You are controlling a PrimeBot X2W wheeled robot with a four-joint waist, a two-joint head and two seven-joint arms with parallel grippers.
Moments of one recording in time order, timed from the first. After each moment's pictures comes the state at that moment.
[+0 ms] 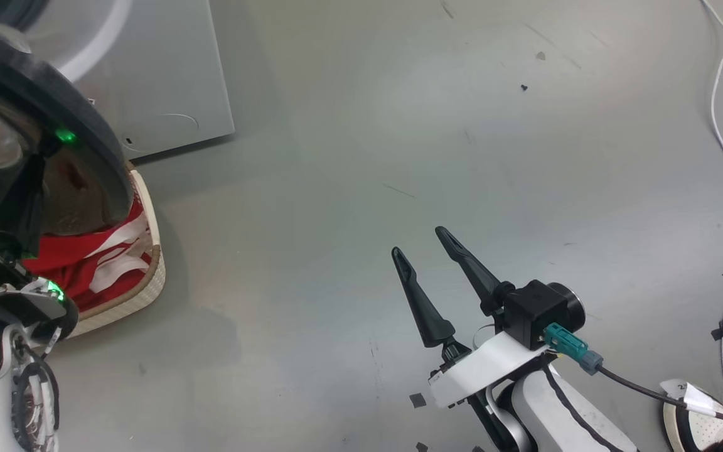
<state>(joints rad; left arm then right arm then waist) -0.39 0.09 0.24 0.17 -1.76 0.05 0.38 -0.24 -0.06 0.61 0.16 0.41 -0.04 -0.25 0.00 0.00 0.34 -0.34</state>
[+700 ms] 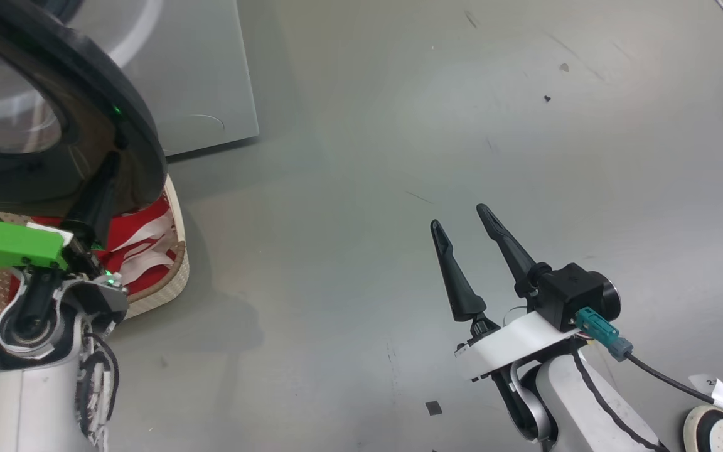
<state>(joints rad) -0.45 0.06 0.10 0.30 -1.66 -0.03 0.36 -0.24 -0.06 0.50 0.15 0.37 -0.06 -0.25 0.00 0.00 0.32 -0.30</state>
